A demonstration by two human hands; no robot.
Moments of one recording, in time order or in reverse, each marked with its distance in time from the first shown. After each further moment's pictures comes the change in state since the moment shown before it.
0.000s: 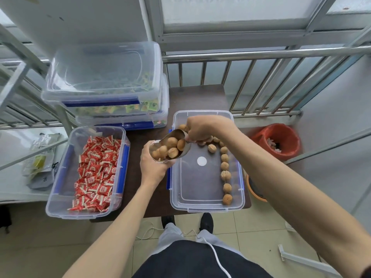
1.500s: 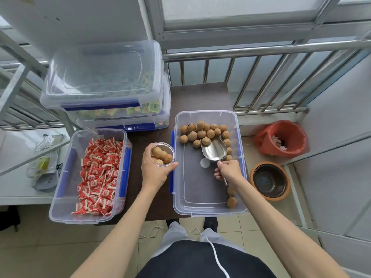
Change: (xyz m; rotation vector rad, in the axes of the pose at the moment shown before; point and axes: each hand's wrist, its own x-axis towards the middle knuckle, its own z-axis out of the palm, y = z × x) left_hand 0.006 -0.007 0.000 0.049 -0.010 -0.010; right_hand 0.041 0.114 0.181 1.242 0.425 0.551
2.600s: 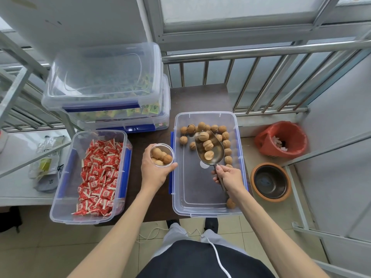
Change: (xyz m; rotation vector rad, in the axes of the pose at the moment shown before) left_hand 0.000 -0.001 0.000 0.010 0.001 0.000; right_hand -0.036 0.010 -0.006 0.238 -0.085 -0.111
